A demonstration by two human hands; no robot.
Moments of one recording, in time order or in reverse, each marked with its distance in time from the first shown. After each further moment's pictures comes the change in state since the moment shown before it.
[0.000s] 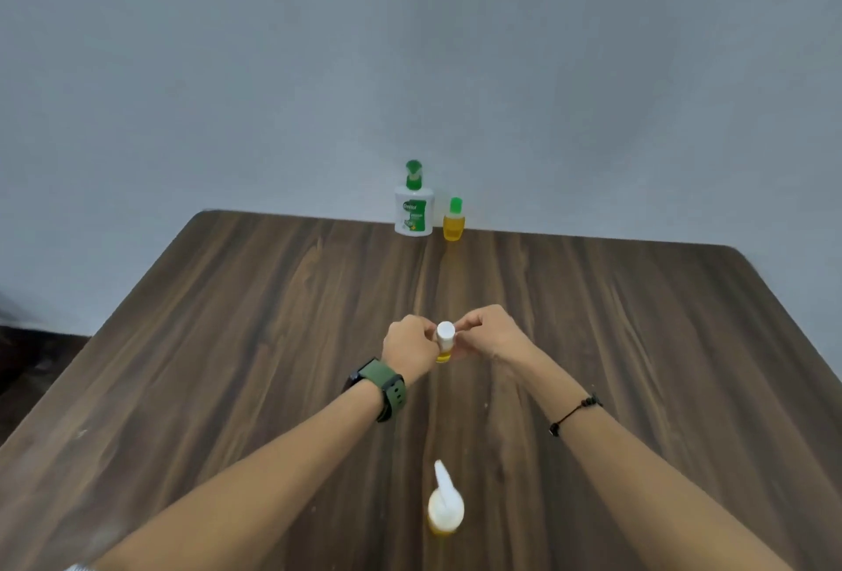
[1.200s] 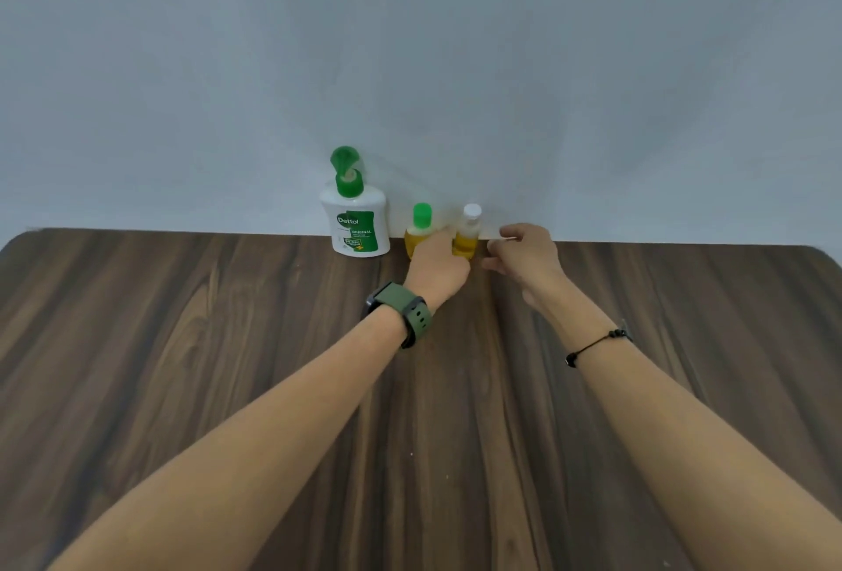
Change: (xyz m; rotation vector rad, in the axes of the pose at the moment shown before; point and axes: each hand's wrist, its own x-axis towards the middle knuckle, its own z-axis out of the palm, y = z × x) left_hand 0.261 0.084 0.056 -0.175 -0.140 0.098; right_hand 0.255 0.003 -0.092 0.385 0.357 0.123
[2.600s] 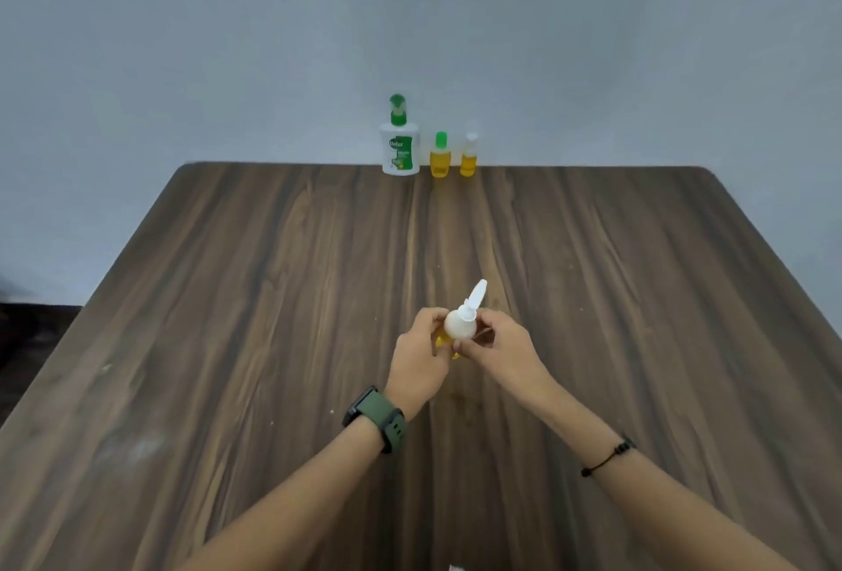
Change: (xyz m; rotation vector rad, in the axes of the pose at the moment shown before) left_hand -0.384 -0.098 0.014 -0.089 0.089 0.141; right_hand -0.390 0.123 -0.042 -0.352 -0.233 -0.371
